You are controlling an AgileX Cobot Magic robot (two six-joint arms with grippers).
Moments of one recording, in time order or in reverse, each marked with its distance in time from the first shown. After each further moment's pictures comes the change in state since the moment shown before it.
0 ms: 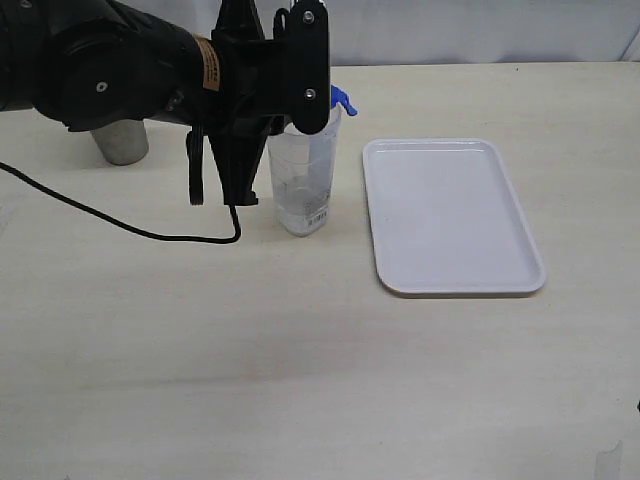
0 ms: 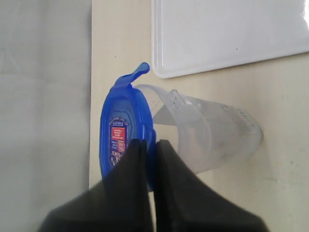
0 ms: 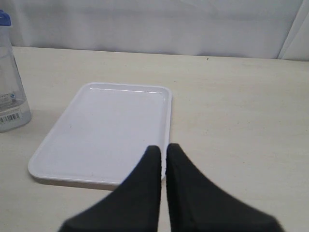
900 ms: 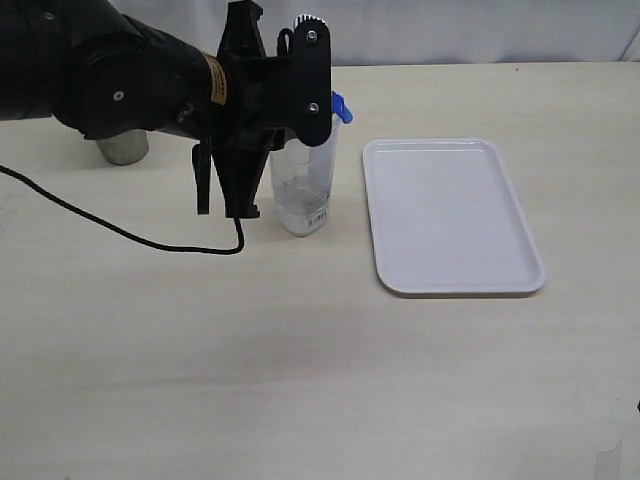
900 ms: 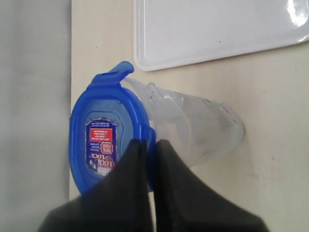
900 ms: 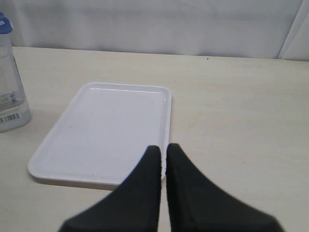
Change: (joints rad) left arm 0.000 0.032 0.000 -0.029 0.025 0.000; right arm 0.000 0.000 0.000 0.000 0.000 0.000
